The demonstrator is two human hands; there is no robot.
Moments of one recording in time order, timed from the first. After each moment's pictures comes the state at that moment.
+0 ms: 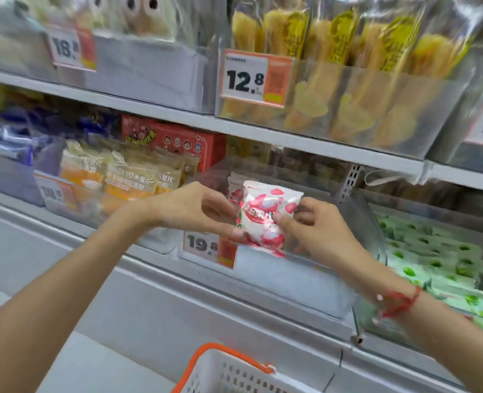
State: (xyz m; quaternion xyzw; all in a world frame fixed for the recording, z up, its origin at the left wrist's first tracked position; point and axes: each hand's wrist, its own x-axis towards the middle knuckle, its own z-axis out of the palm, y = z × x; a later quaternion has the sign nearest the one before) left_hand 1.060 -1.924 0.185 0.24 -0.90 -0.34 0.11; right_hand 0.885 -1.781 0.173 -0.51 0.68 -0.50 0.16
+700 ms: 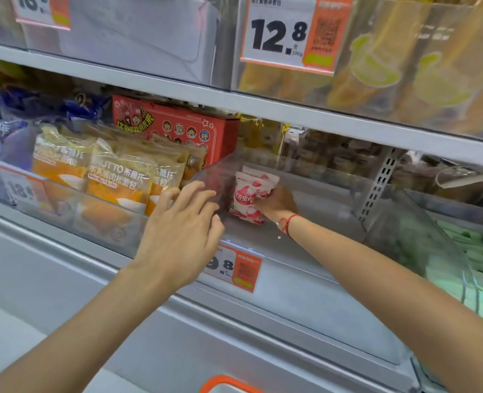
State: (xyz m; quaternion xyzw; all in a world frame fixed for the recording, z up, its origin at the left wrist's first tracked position) left_hand 1.039 -1.979 0.095 0.36 -0.87 0.17 0.29; right_hand 0.815 -2.017 0.098 -0.40 0.84 -0.35 0.06
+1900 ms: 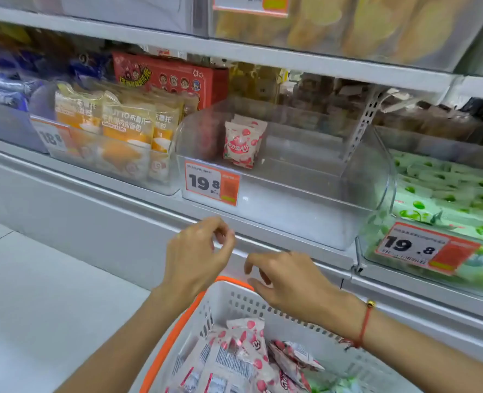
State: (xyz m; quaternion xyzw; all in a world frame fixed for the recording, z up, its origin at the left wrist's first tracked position) left_hand 1.047 -1.850 0.018 0.40 -0.80 -0.13 0.42; right_hand 0.904 -1.744 0.046 -0.75 0.65 -0.09 -0.01
